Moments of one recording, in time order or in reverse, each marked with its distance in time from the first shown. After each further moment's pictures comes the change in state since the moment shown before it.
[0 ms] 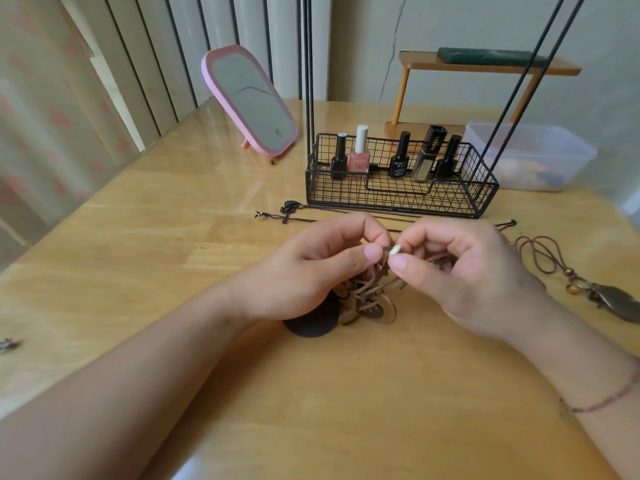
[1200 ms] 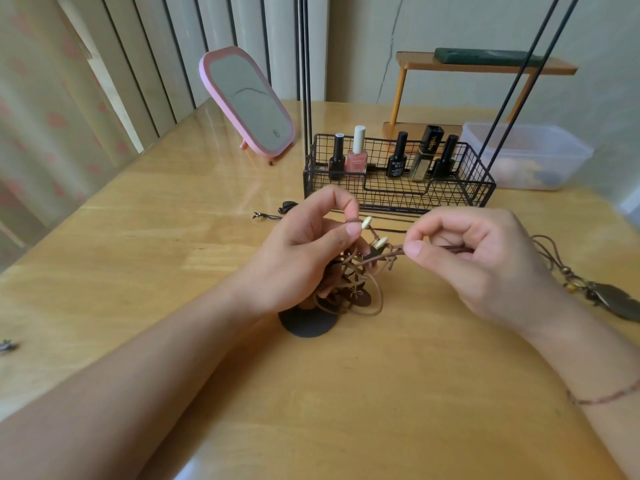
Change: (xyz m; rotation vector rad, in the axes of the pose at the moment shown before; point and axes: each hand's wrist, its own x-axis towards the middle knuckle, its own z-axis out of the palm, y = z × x) left_hand 0.001 -0.001 -0.001 -0.095 0.235 -0.077; right_hand 0.000 0.003 -0.013 0.005 0.053 -0.010
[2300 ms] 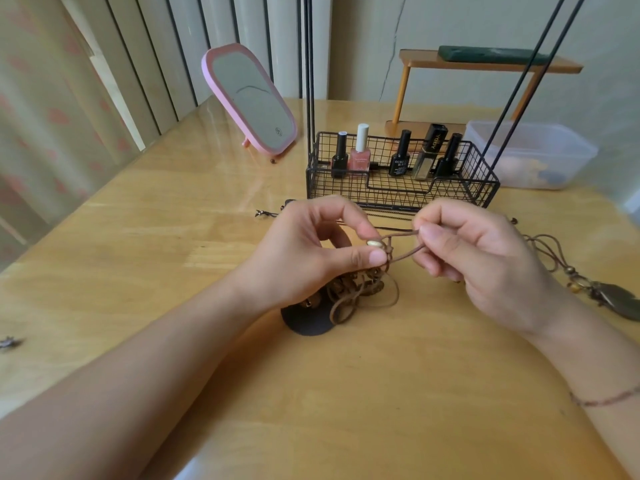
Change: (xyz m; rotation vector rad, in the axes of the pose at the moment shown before) left_hand 0.003 0.001 -0.001 0.180 0.024 0.122; right_hand 0.004 0.004 0.003 0.160 -0.105 0.027
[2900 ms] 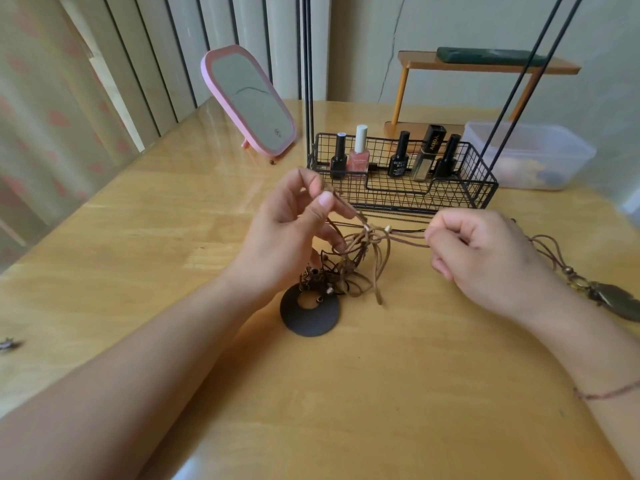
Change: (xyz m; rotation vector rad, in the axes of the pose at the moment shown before) left_hand 0.002 -0.001 -0.007 -0.097 0.274 -0.133; right_hand 0.002 -0.002 -0.005 -0.501 0.195 0.181
